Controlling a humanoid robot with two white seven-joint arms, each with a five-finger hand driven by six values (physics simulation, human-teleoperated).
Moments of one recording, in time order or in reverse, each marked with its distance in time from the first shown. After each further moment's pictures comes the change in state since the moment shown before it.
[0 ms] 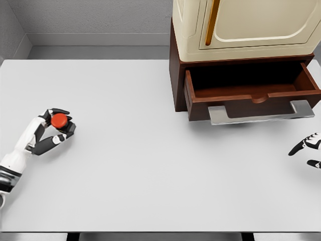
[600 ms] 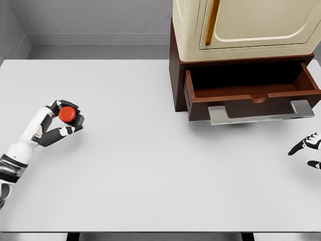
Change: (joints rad) left arm -0.048 -0.024 -0.001 -0.052 -0.004 0.000 -0.038; right arm 0.000 -0.002 0.000 0.000 0.004 0.000 0.000
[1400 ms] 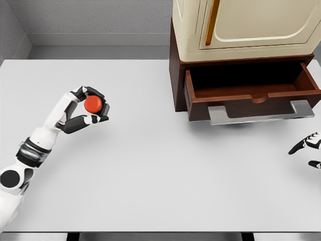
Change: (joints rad) left arm -0.117 -0.131 -0.001 -0.049 -0.071 0.000 -0.091; right arm 0.002 -0.003 -0.004 0.000 0.002 0.000 0.000
